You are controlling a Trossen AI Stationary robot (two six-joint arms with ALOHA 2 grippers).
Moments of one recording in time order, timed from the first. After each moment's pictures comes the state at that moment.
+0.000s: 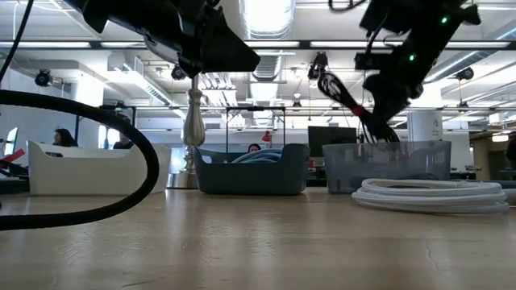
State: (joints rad) left arm -0.19 1.41 0.78 0.33 -0.39 -0.12; right arm -0.05 1.24 0.78 -0.65 0.56 0.45
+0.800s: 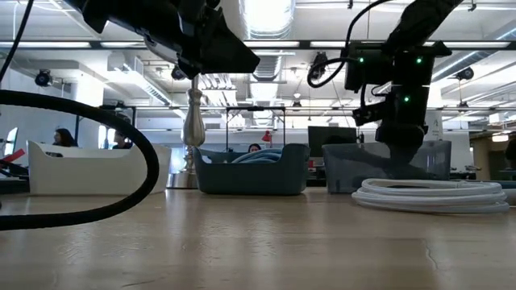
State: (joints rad) left arm -0.19 1.41 0.78 0.32 -0.39 -0.13; right arm -0.20 1.48 0.78 -0.75 0.31 0.39
